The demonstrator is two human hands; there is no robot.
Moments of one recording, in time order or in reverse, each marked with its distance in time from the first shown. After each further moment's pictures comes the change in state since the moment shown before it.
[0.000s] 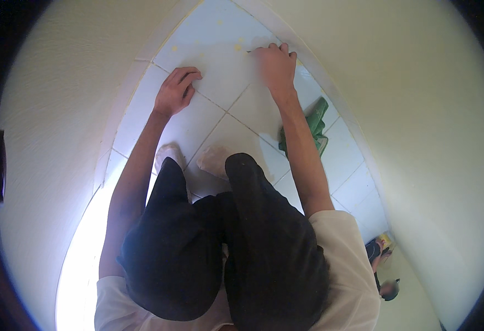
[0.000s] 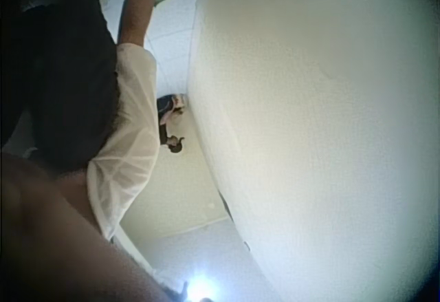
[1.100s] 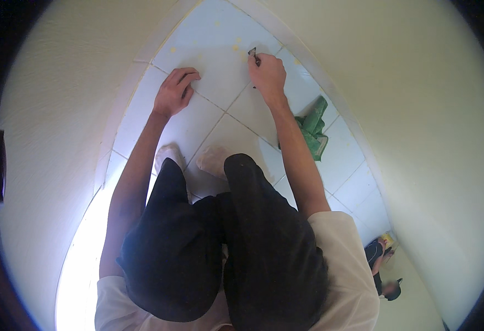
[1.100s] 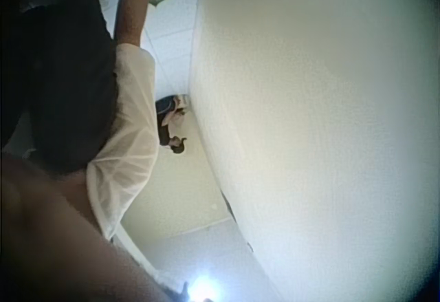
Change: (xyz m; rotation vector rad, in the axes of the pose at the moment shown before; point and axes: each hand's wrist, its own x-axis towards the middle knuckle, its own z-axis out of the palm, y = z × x) left_hand 0.001 0.001 0.000 0.010 -0.022 -0.007; right_hand -0.007 -0.021 -0.003 0.532 -0.238 0.517
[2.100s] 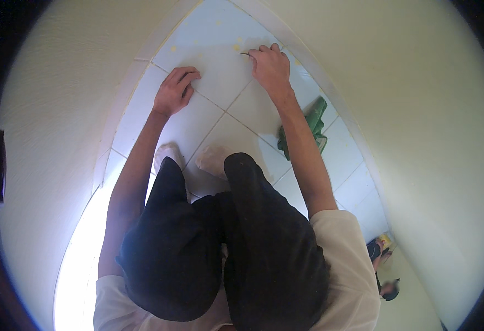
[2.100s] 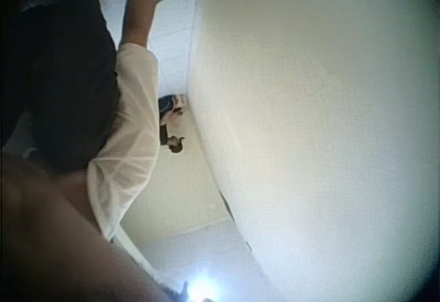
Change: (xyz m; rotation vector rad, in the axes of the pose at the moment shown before) left_hand -0.001 0.001 0.000 -0.005 0.033 0.019; right_hand 0.012 0.009 -0.008 -0.447 0.164 -0.614
